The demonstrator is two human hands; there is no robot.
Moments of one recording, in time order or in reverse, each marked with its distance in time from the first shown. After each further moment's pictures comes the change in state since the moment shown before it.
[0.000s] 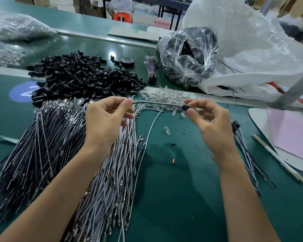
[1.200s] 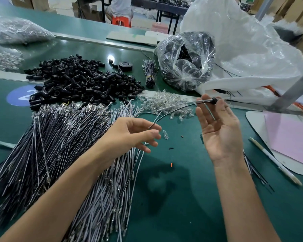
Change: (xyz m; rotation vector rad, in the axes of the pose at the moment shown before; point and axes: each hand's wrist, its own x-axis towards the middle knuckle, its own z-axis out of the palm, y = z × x) left_hand -0.009 0.002 0.007 -0.021 -0.602 -0.254; right_hand 0.005 -0.013 -0.005 0.959 0.196 0.237
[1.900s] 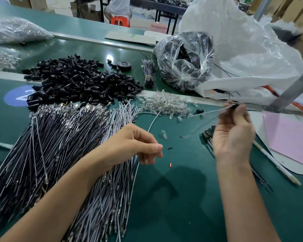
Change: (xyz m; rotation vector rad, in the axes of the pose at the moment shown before) left_hand -0.002 -0.003 0.002 0.136 -0.238 -0.014; right_hand 0.002 -0.008 -0.009 0.223 0.291 -0.228
